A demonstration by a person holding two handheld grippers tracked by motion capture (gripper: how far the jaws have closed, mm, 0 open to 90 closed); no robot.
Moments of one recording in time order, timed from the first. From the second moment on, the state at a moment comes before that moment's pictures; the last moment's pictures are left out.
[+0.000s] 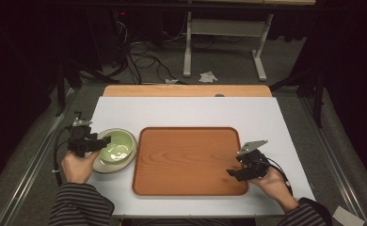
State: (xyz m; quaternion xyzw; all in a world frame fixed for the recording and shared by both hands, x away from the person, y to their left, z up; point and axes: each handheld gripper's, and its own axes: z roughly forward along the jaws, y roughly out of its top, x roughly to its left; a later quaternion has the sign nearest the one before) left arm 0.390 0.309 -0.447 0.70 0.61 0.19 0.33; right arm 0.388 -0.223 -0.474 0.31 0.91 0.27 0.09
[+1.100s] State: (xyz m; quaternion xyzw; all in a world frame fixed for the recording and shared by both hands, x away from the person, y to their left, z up) left arm 0.406 0.315 -0.477 0.70 0.65 0.09 0.28; right arm 0.388 -0.221 -0.476 0.30 0.91 0.27 0.09
